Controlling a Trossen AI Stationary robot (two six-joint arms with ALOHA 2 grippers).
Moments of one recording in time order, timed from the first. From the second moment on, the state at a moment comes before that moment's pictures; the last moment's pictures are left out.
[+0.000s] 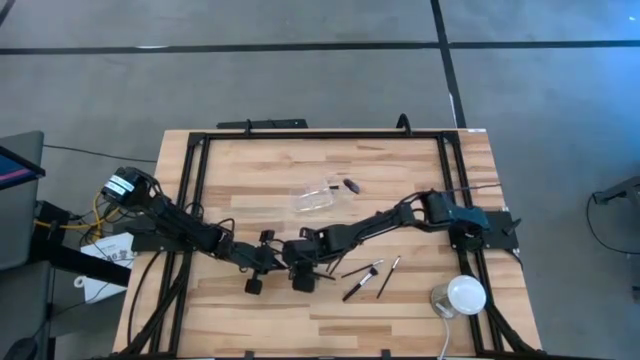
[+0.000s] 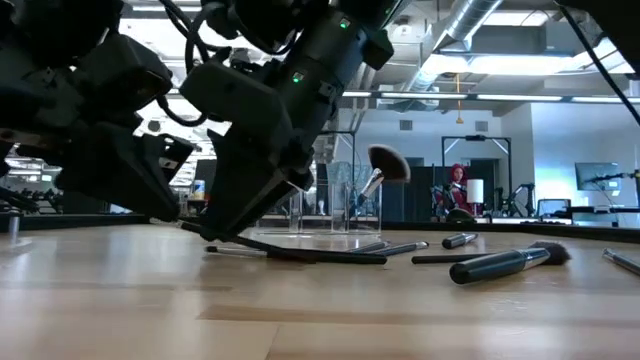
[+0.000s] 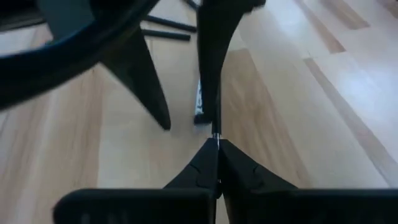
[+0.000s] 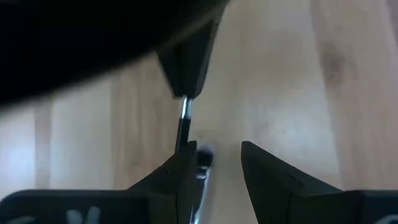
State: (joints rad) left arm -0.47 1.55 0.36 0.56 -0.23 -0.06; right arm 0.22 2.31 1.75 -0.47 0.00 0.27
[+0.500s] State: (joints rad) left arm -0.46 1.55 0.36 0.55 -0.21 -0.06; right arm 0.21 2.25 1.75 -0.47 -0.06 0.27
